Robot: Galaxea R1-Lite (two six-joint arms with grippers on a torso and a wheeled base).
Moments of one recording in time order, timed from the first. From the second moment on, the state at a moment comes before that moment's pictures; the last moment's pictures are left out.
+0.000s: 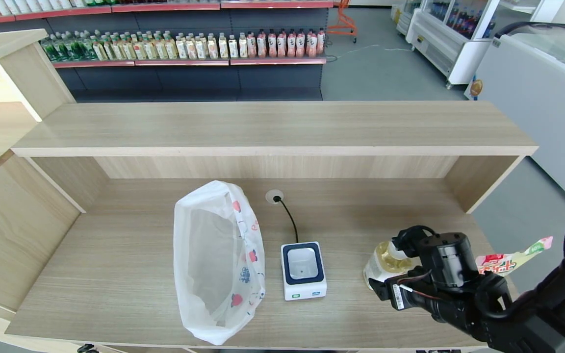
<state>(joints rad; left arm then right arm) 0.00 0.00 0.00 0.00 0.00 0.00 0.49 1.93 -0.45 -0.85 -0.30 0.08</state>
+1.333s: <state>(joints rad) 0.00 0.00 0.00 0.00 0.00 0.00 0.53 2.21 -0.59 -1.17 -0.25 -0.04</state>
